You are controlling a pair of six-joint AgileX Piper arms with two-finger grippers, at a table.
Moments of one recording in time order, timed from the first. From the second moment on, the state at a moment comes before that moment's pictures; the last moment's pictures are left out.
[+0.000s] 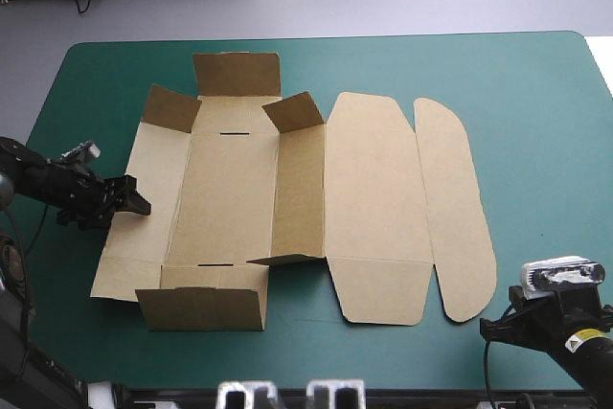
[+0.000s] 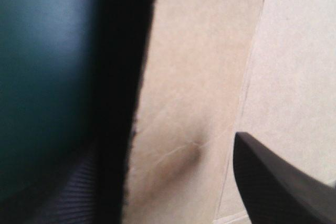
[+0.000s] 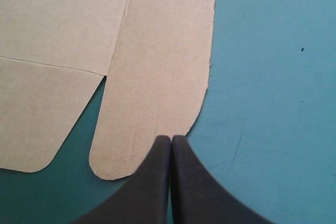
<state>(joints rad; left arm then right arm) 0.43 1.75 -1.17 -0.57 1.20 0.54 -0.05 0.37 -0.50 0.20 0.96 -0.23</state>
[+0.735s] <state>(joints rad) 0.25 1.75 -1.28 -0.51 1.21 0.56 -0.05 0.37 -0.50 0.20 0.96 -0.23</state>
